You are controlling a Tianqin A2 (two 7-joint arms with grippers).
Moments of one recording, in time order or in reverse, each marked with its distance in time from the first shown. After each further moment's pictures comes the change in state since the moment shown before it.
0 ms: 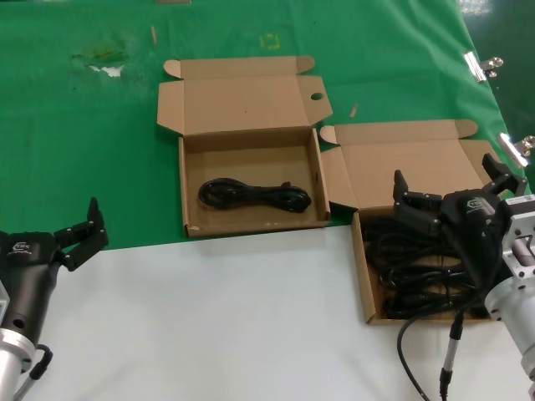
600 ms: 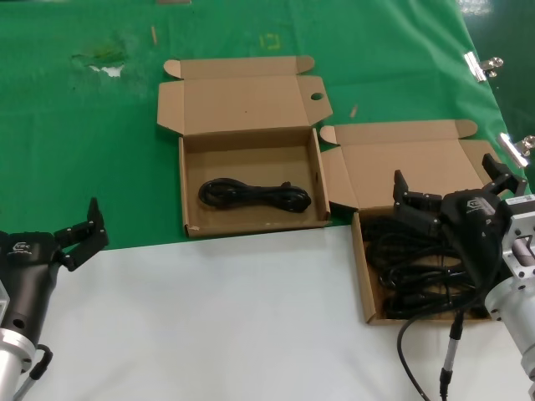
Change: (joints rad) left arm 0.000 0.000 0.000 0.000 0.000 0.000 0.000; right arm 0.000 0.000 0.000 0.000 0.000 0.000 0.000
